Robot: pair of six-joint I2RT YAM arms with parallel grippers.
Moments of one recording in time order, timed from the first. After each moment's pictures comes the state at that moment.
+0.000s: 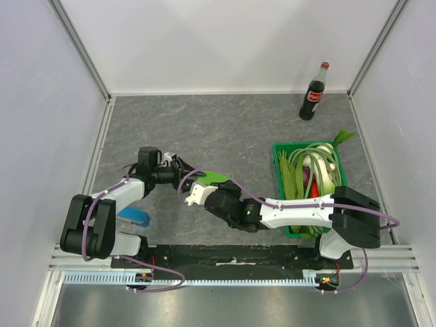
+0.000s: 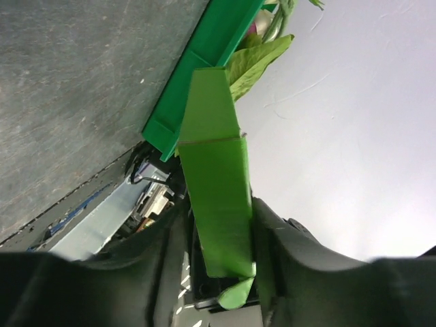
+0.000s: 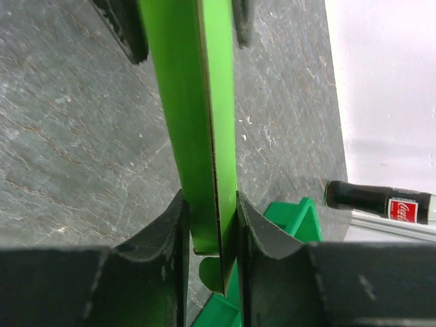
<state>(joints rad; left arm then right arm) -0.18 1.36 0.53 0.10 0.99 -1.37 1.29 1.57 0.92 -0.07 0.81 -0.43</state>
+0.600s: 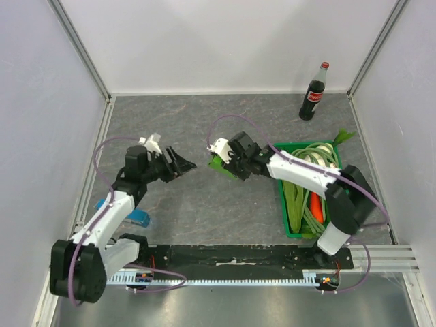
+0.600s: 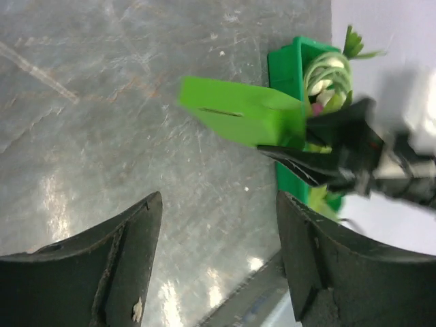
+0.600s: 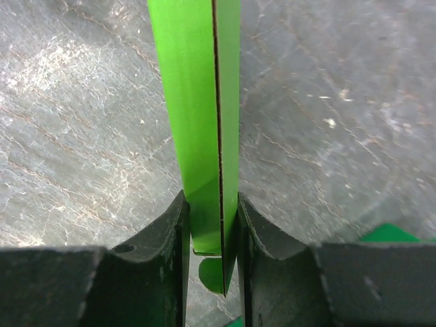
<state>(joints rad) -0.10 1.07 0.56 -0.06 0.60 -0.78 0.81 1.62 1.14 -0.42 0.05 -0.29</state>
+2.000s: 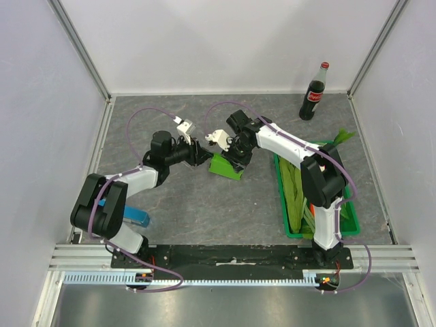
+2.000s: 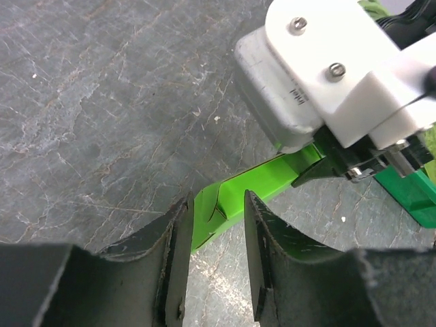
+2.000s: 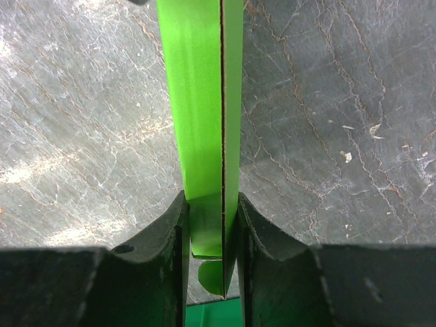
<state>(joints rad) -0.32 1.54 0.70 0.53 0.64 -0.20 0.63 2.00 1.63 -0.89 -0.29 -0.53</state>
